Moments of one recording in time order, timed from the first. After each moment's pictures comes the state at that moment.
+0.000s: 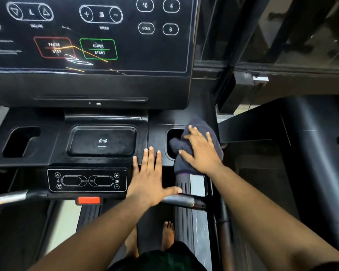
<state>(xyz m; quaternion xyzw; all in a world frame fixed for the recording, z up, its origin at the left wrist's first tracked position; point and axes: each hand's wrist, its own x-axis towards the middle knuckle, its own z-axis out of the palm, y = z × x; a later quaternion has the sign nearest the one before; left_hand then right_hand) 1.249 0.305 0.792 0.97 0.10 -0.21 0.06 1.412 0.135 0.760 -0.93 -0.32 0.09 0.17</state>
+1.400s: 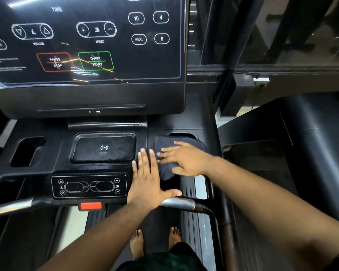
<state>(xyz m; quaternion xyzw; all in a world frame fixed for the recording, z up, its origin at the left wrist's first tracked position) 1.246 0.307 0.788 0.98 0.13 -0.13 0.11 1.408 0.169 0.797 -0.77 -0.59 0.22 0.10</state>
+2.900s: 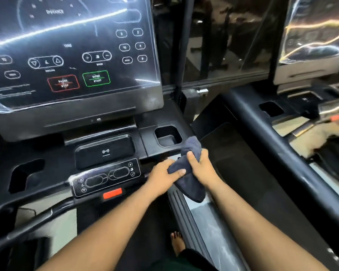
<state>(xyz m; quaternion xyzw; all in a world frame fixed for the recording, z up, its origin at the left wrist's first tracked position) 1.177 0.308 0.844 0.86 0.00 -0.11 0.50 1.208 0.134 0.835 -0.82 0.06 0.06 0.57</state>
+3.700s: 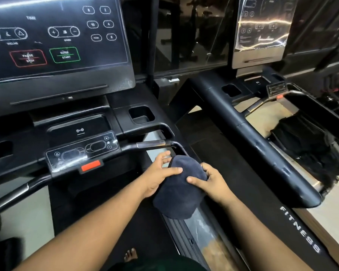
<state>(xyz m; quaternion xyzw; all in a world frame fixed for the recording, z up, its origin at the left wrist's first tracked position) 1.063 0.268 0.843 0.61 0.01 -0.30 0.73 1.006 0.052 0.848 -0.81 0.04 0.05 0.58</state>
